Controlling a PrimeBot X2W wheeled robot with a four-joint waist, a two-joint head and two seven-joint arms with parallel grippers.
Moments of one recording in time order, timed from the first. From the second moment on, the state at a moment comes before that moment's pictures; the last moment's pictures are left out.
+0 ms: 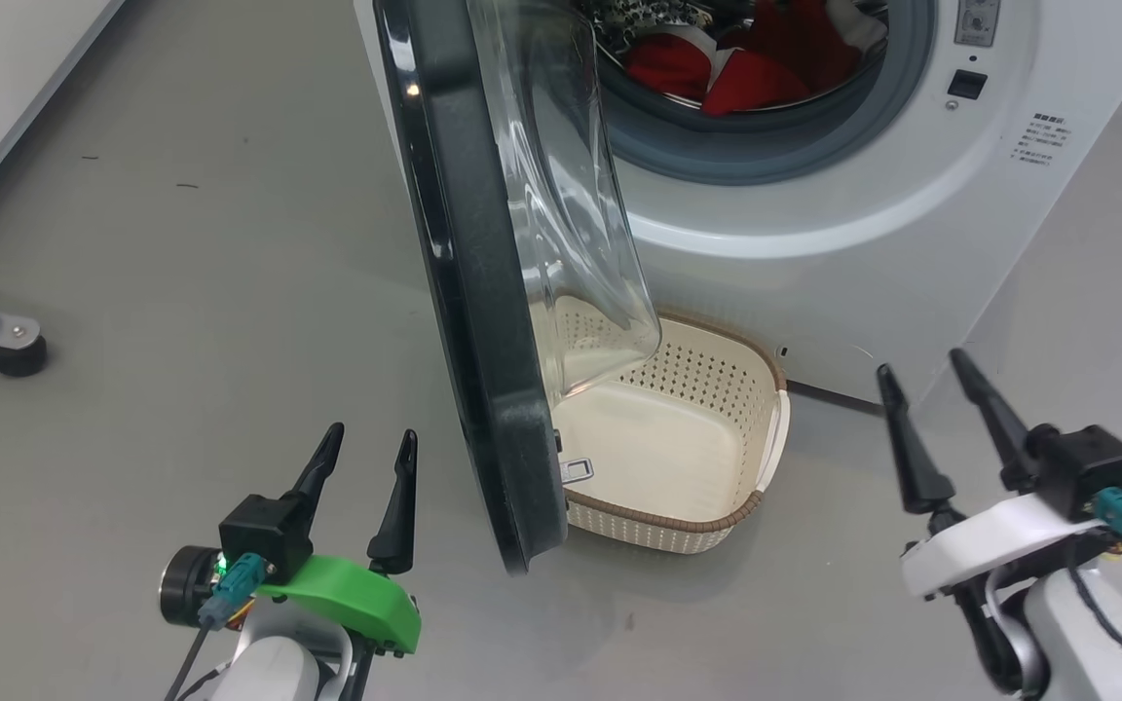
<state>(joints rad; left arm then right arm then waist) -0.20 0.03 -0.35 0.36 -0.40 0.03 -0.25 -0.15 -0.31 0.34 0.19 0.50 0.07 -0.27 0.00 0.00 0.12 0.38</state>
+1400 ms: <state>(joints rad) -0.20 0.03 -0.35 0.37 -0.40 0.03 -0.25 -0.14 -0.12 0.24 0.22 0.31 -0.01 -0.26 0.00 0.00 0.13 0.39</state>
